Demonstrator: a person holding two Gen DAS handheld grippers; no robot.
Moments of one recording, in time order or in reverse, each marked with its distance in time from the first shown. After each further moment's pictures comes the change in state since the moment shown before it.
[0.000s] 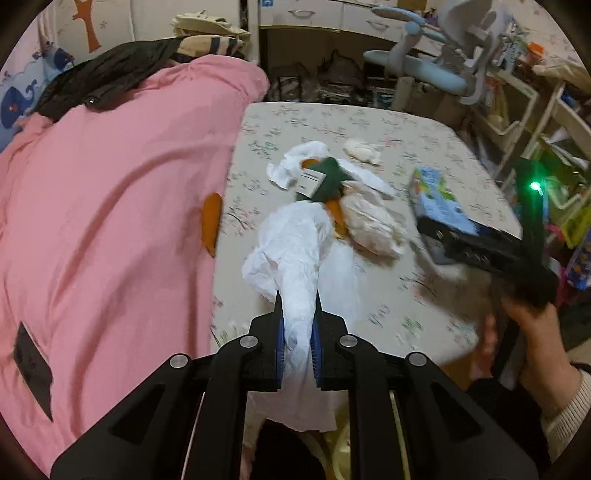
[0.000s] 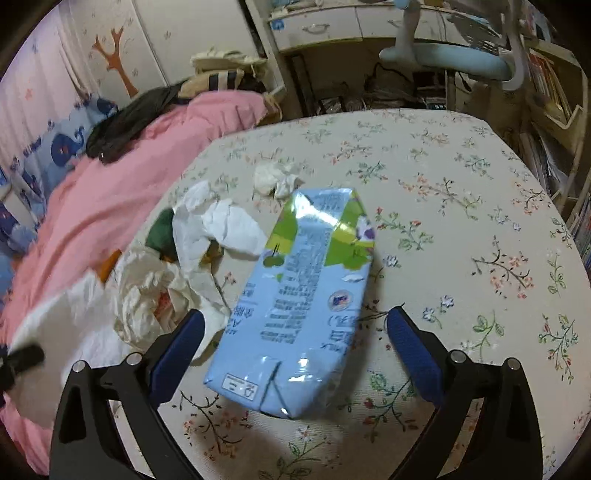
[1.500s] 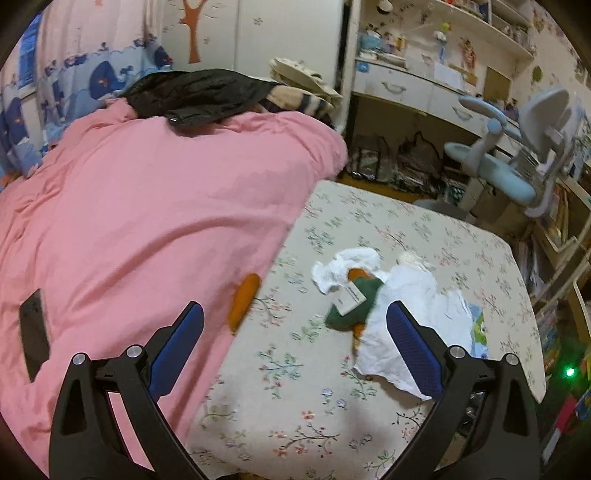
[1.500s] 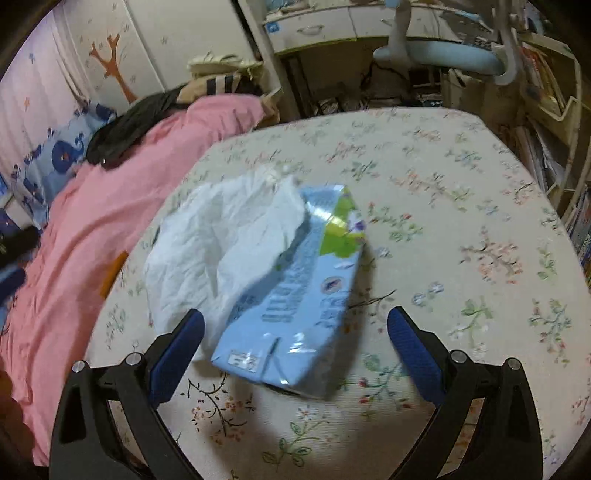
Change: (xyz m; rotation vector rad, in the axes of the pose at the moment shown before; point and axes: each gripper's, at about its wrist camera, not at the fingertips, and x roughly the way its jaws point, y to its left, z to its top) left arm 0.002 -0.009 0.054 -0.298 -0.257 0.220; right arm -0.014 0.001 -0.005 0.030 -0.001 0.005
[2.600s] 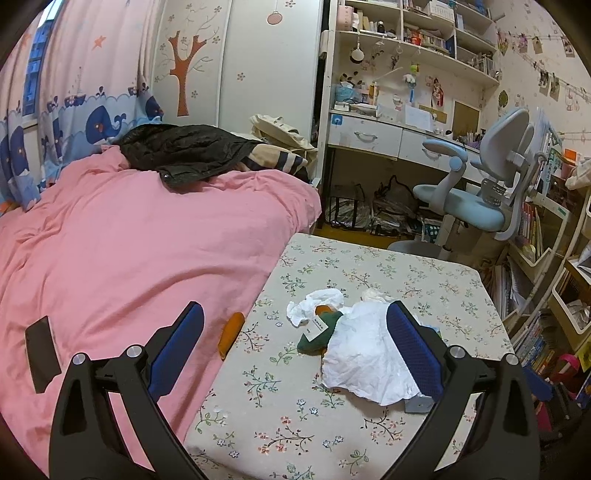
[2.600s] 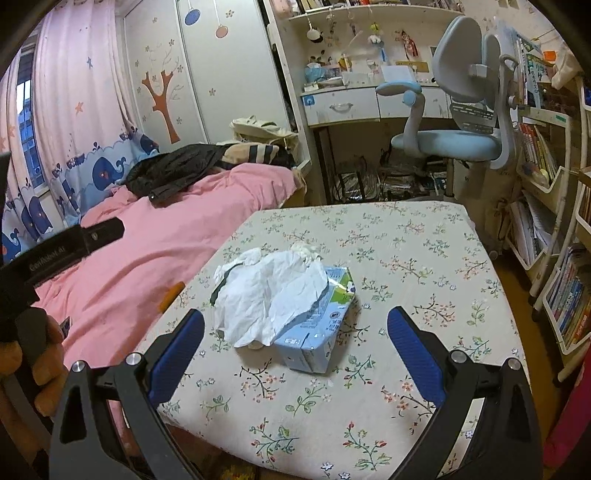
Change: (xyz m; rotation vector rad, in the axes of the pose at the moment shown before) left arm -0.070 -0.009 -0.010 0.040 -0.231 -0.043; right arm -0.101 0.022 -0.013 -0.132 -0.247 0.049
